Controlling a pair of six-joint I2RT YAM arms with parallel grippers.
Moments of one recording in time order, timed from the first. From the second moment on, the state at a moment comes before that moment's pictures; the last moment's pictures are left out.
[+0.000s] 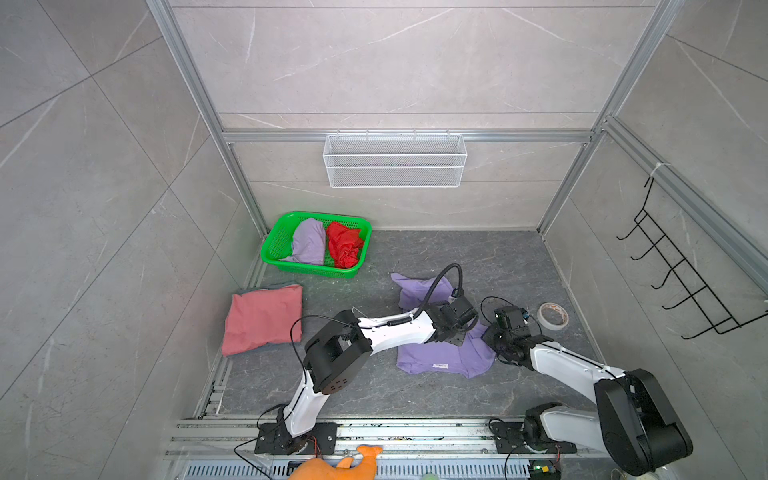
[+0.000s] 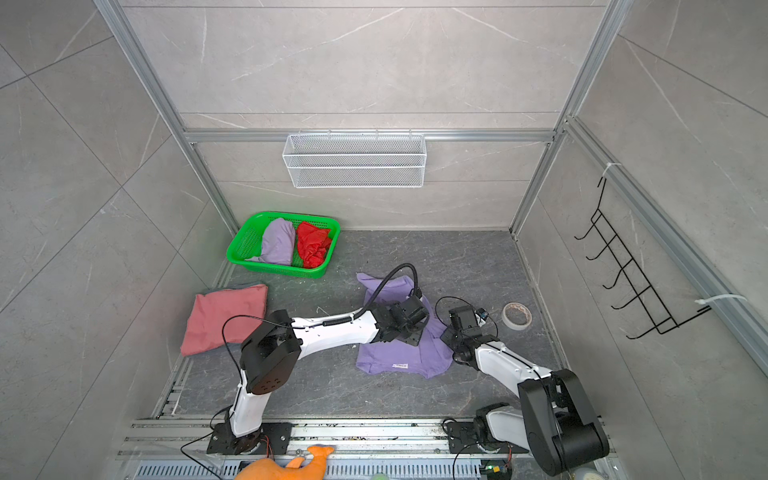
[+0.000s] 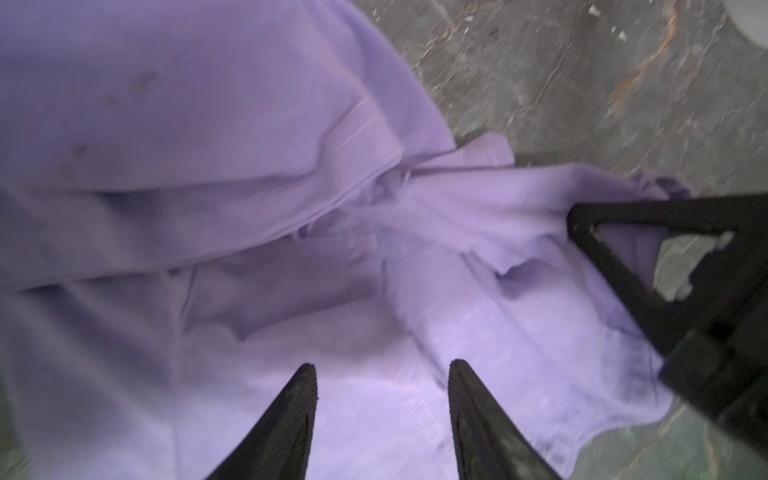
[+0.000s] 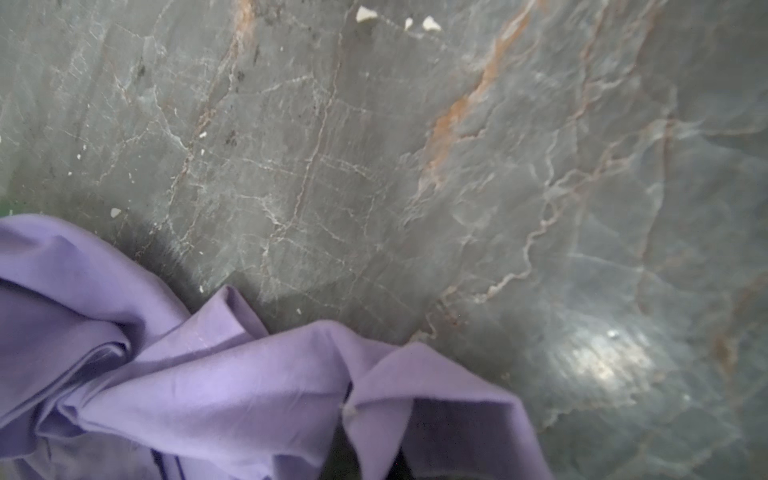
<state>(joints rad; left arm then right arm) -1.11 2.09 1.59 -0.54 -0.18 -0.60 0.24 1.26 0.43 -0.18 0.11 0.93</state>
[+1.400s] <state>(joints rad) -0.87 1.28 1.07 -0.77 -0.41 -0.73 0.20 1.11 0.57 -0.34 0.13 0.79</state>
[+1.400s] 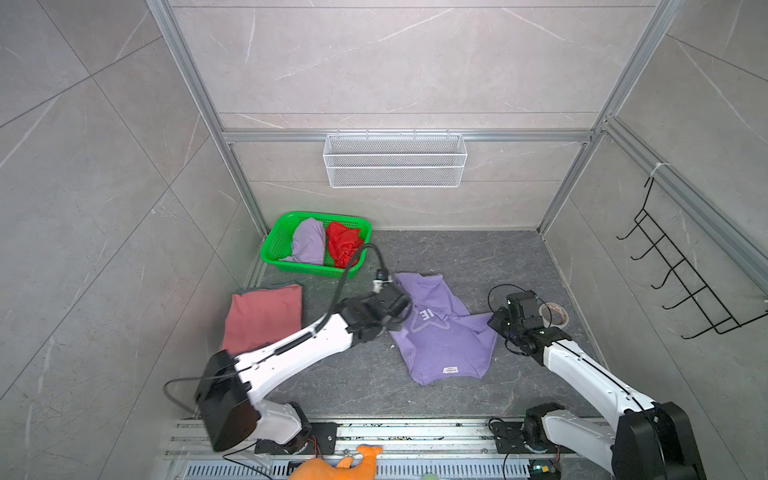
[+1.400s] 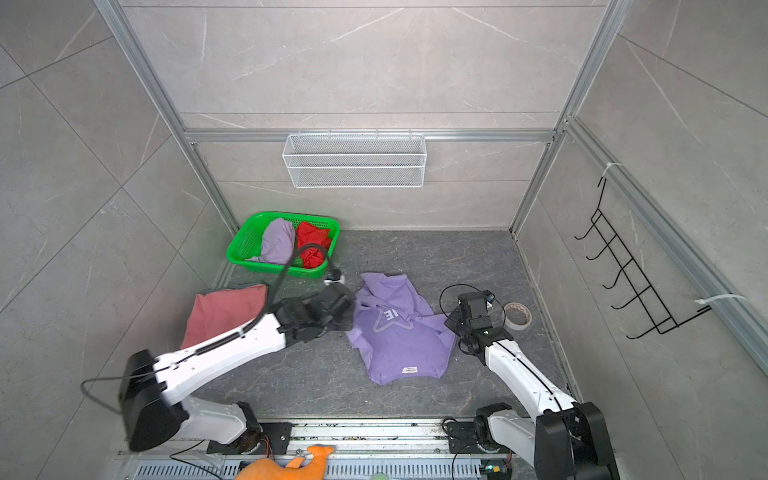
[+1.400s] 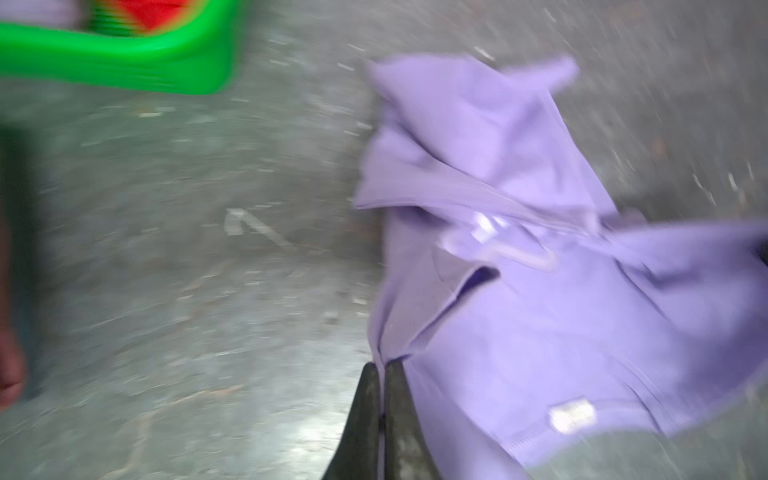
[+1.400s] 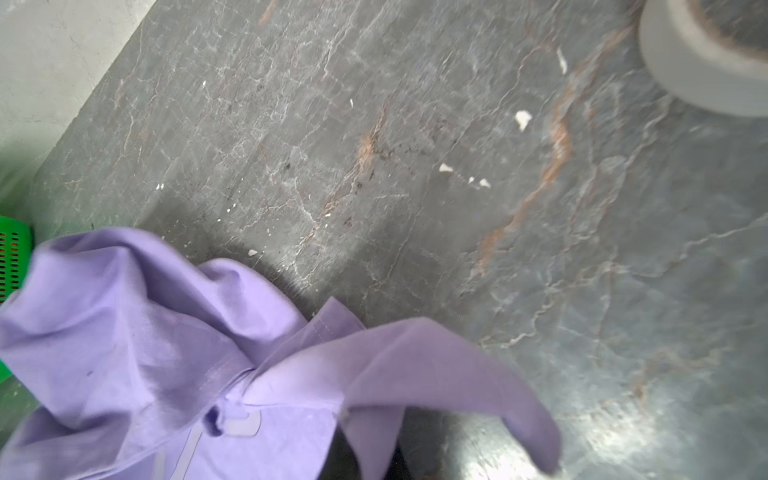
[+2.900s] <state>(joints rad) -1.00 2.16 1.66 -0.59 -0.17 -0.23 0.20 1.18 0.59 -0.37 0.08 0.73</state>
